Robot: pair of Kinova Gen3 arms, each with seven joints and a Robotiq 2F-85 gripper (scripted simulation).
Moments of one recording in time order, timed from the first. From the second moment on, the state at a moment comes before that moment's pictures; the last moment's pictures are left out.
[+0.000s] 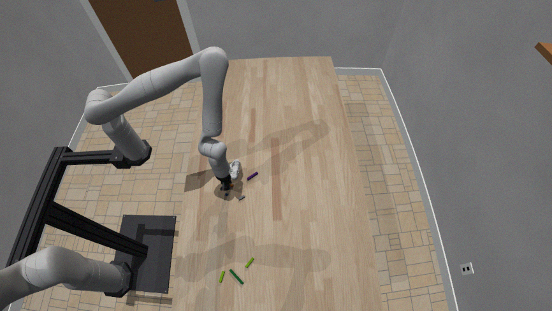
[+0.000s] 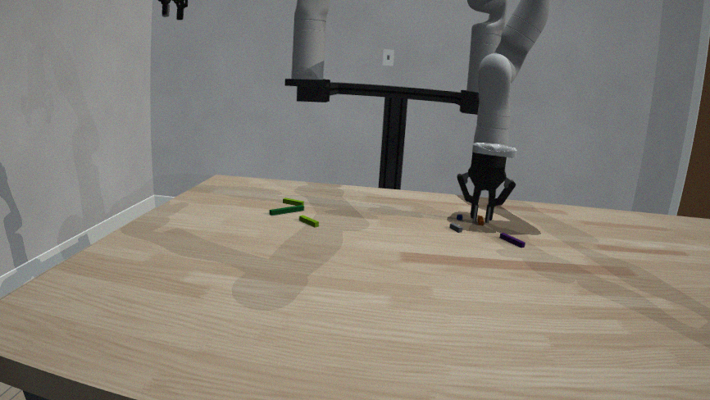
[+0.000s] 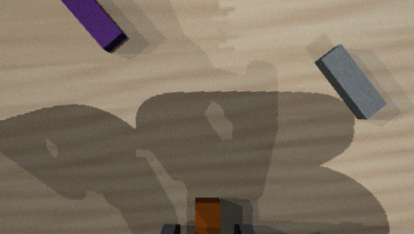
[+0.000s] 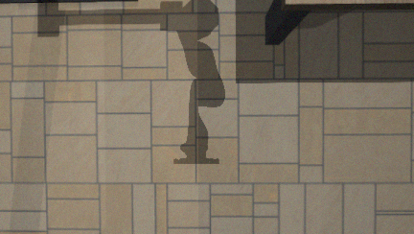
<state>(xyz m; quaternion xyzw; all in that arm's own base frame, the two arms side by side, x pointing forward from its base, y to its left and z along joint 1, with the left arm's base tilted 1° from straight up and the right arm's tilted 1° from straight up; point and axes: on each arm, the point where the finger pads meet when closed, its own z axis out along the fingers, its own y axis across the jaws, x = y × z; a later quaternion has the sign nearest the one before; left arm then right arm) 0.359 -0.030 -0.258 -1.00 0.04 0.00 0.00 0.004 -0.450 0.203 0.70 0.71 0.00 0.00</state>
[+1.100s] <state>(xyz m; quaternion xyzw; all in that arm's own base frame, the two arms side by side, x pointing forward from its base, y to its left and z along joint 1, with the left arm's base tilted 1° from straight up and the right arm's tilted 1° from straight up) 0.359 -0.030 -0.258 -1.00 0.04 0.00 0.00 0.004 -0.450 0.203 0.70 0.71 0.00 0.00</state>
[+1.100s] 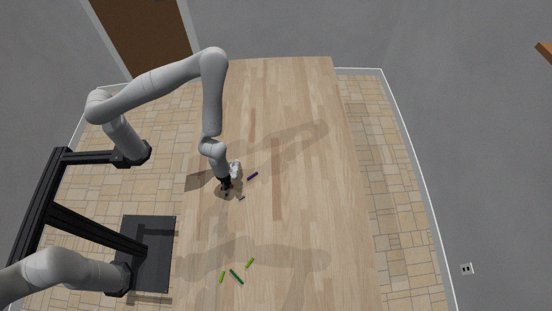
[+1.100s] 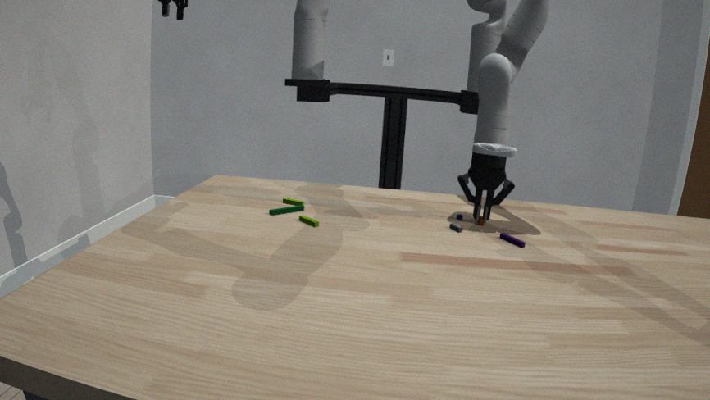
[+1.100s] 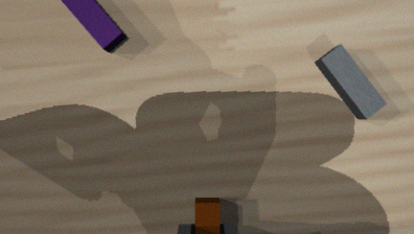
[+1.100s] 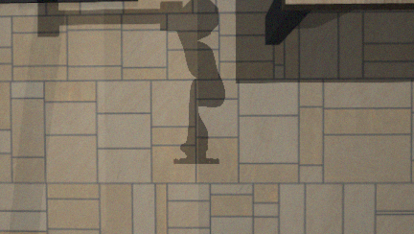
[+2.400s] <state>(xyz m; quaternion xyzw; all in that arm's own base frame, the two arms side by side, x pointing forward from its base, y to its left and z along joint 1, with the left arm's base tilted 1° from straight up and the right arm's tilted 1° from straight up) 0.359 -0.031 -0.194 -1.00 0.04 0.00 0.00 0.004 -0.450 0.203 0.70 0.71 0.00 0.00</state>
